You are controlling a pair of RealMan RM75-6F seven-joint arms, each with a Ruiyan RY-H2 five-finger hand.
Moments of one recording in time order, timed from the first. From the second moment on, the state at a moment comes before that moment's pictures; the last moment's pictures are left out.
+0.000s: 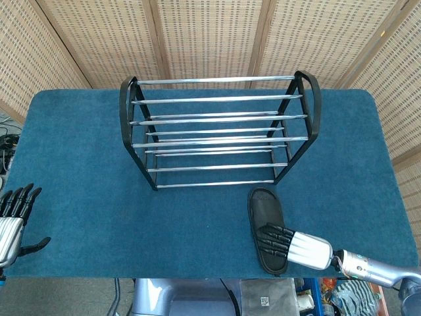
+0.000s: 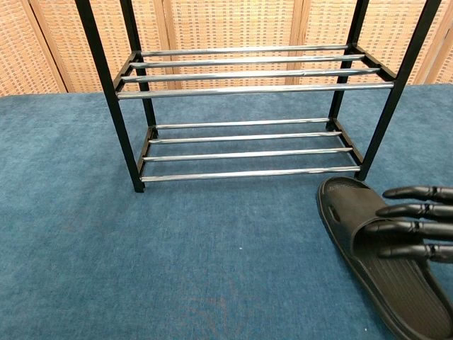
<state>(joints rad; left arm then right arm) -0.06 -1.05 -0.01 -1.76 1.52 1.48 0.15 0.48 -1.62 -0.21 -0.42 -2.30 1.76 0.21</state>
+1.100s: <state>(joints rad) -0.07 -1.04 -0.01 -1.76 1.51 1.46 0.14 0.63 -1.64 -0.32 -0.65 -2.19 1.47 0.09</state>
